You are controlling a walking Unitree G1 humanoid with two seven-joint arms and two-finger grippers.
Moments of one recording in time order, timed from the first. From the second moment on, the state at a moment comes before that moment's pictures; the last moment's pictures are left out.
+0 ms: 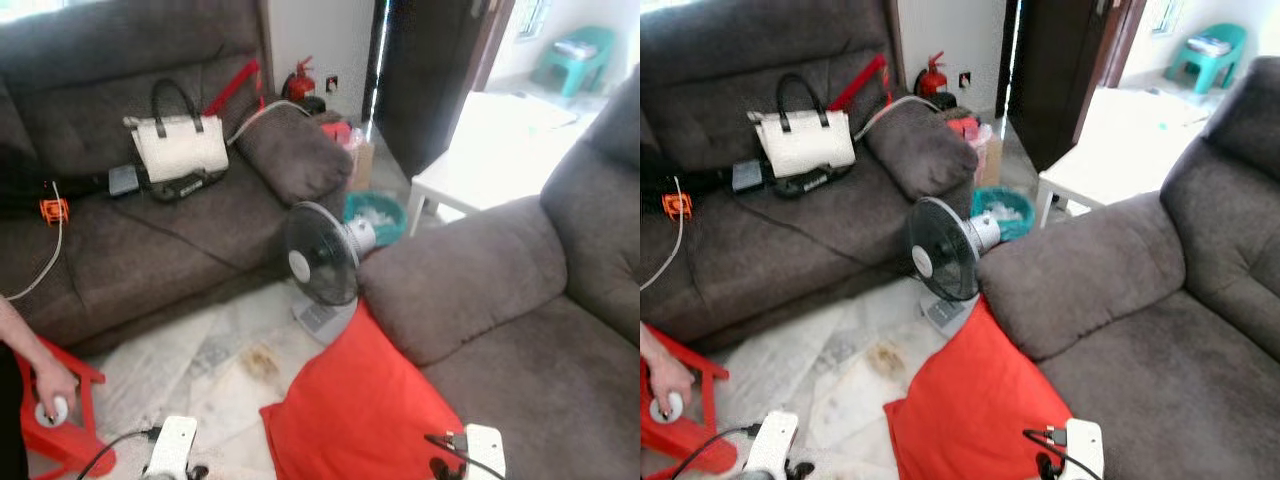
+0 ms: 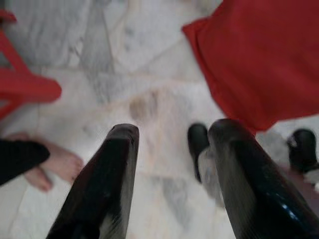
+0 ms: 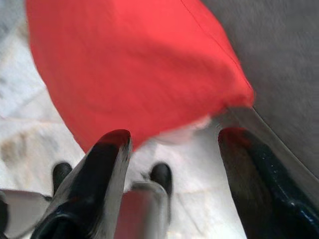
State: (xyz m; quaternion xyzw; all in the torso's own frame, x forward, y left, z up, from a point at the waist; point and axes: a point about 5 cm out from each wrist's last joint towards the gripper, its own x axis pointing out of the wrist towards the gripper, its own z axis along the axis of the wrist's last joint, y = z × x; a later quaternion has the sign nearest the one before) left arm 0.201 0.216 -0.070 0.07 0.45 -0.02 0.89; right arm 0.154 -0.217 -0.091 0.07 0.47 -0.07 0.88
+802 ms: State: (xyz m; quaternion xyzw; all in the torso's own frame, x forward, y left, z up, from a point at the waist) left arm 0.197 0.214 -0.073 0.09 0.46 -0.04 0.88; right arm 0.154 -0.218 -0.091 0.07 0.47 -0.07 0.88
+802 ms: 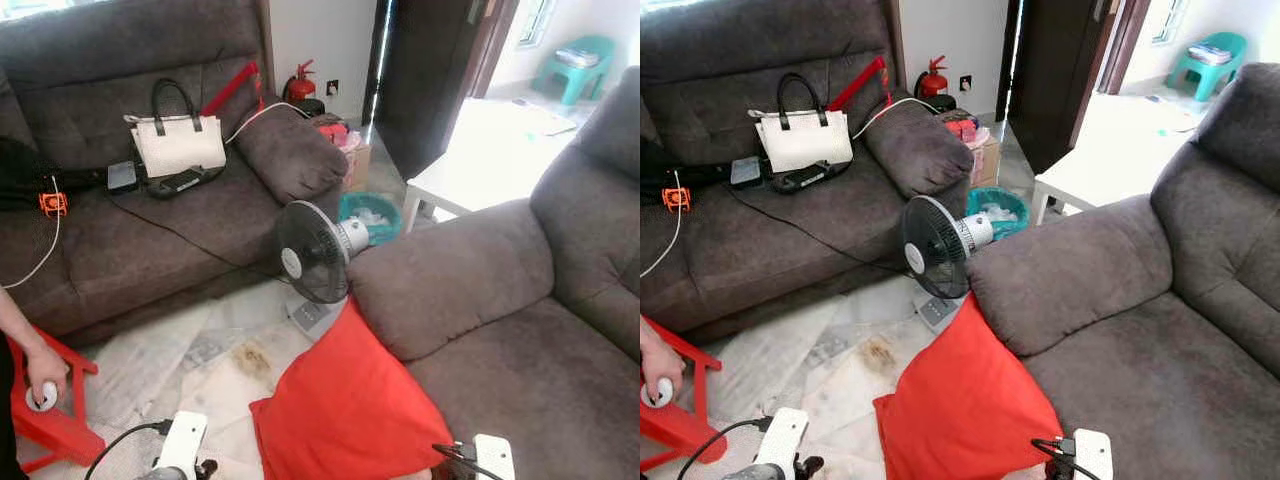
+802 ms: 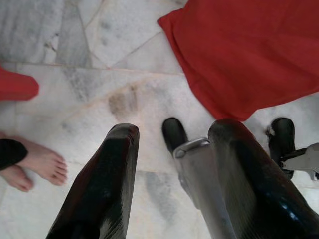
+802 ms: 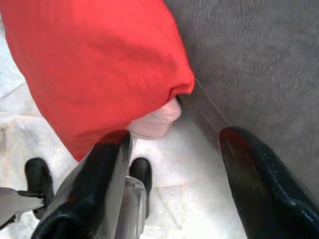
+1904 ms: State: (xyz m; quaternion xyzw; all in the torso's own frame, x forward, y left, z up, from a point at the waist) left arm 0.195 0.216 -0.074 0.08 0.47 -0.03 0.88; right arm 0.154 -0.216 -0.091 0.07 0.47 -0.06 0.88
